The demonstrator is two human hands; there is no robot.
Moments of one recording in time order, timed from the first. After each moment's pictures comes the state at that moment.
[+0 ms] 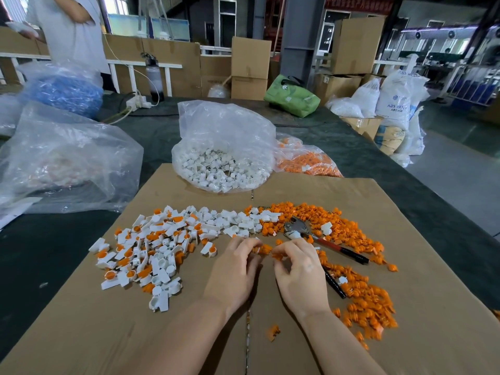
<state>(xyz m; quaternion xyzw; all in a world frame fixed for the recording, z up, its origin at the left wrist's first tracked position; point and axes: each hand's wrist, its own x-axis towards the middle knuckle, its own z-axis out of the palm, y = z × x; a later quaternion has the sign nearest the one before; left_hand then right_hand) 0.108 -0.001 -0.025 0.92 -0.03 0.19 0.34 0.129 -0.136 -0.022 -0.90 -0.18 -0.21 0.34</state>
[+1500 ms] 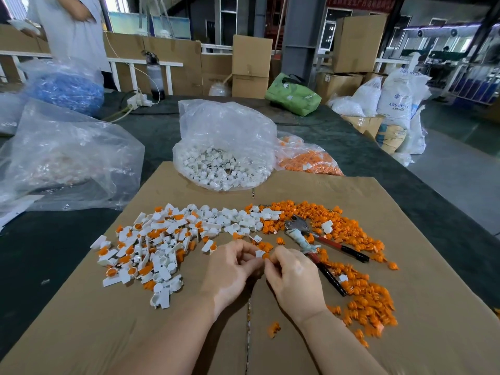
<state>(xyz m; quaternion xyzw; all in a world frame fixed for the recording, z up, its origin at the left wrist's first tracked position) 0.103 0.005 -0.019 0.81 0.05 0.08 0.58 0.121 -0.132 -0.019 -0.88 -0.26 -0.23 0.32</state>
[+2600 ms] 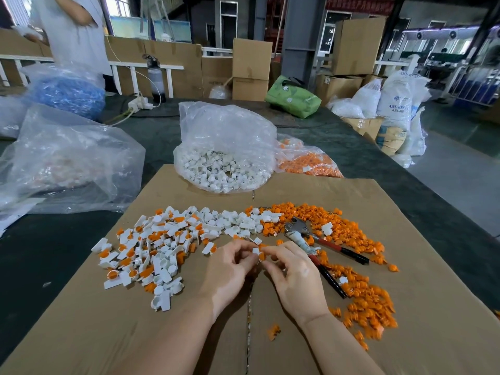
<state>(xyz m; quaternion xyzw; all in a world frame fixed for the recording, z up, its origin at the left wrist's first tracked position) 0.101 0.005 -0.012 0.80 0.06 0.09 0.59 0.123 -0.136 -0.018 -0.86 -0.28 -0.20 0.38</state>
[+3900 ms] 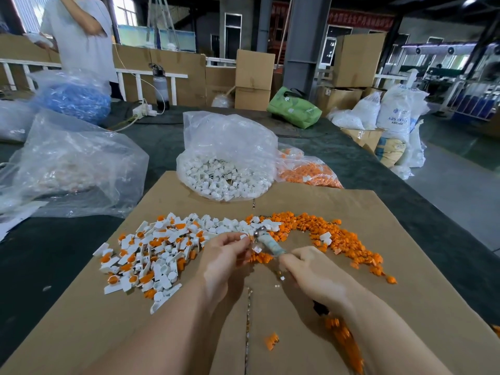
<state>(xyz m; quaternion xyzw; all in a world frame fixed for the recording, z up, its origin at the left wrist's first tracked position) 0.121 0.011 0.008 0.60 0.17 0.07 0.77 0.134 -0.153 0.051 -0.90 -0.13 0.19 0.36</state>
